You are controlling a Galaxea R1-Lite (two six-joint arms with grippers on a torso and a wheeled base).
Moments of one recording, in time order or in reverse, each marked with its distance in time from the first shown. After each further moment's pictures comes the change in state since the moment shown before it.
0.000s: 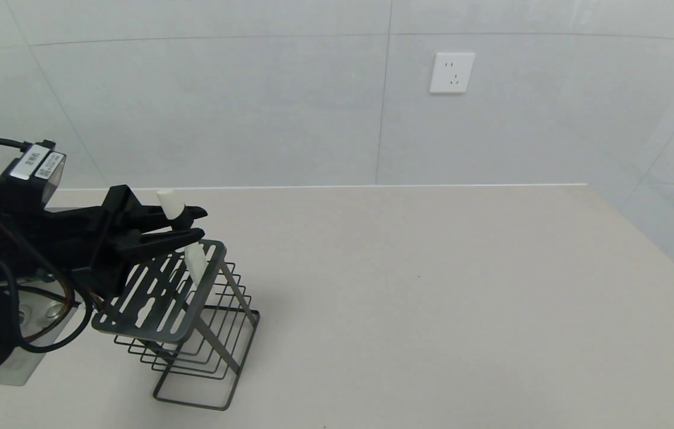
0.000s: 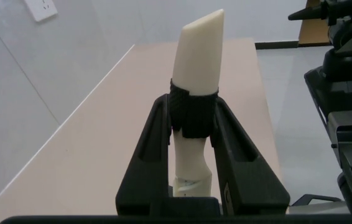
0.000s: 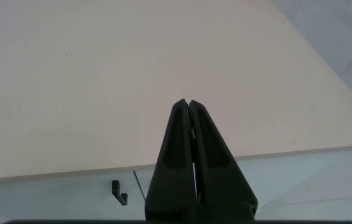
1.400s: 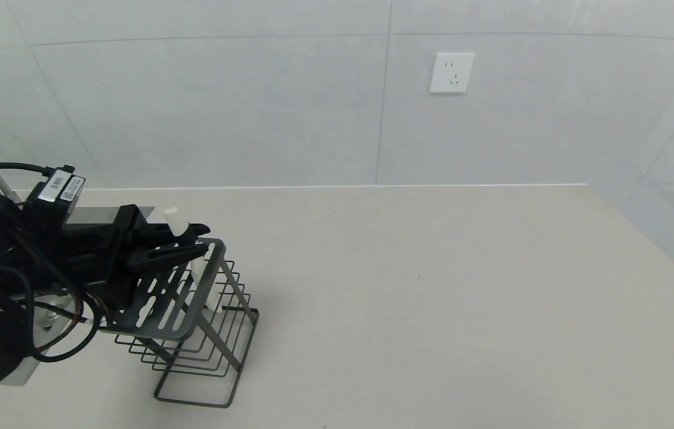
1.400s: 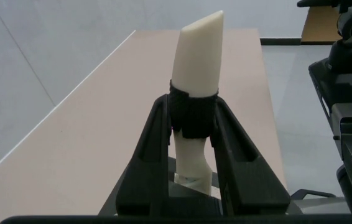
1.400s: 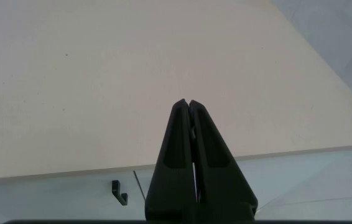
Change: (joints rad) left arm 0.033 0.069 0.044 0.002 0.002 0.070; right arm 0.000 0.000 0.000 0.000 0.000 0.001
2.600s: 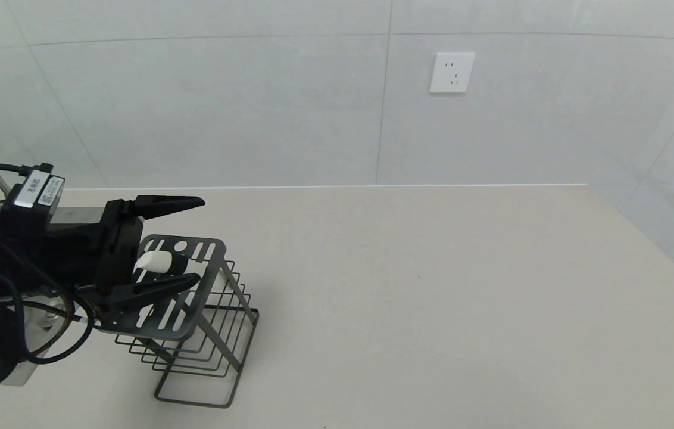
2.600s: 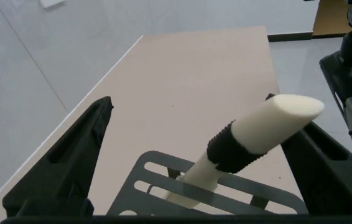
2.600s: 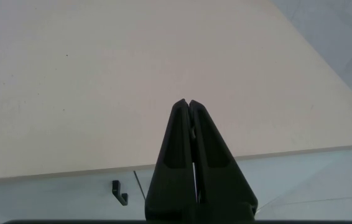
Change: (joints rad) left arm 0.004 -0.022 0.025 -0.104 -0.002 0.000; right arm 0.000 0.000 0.000 0.000 0.000 0.003
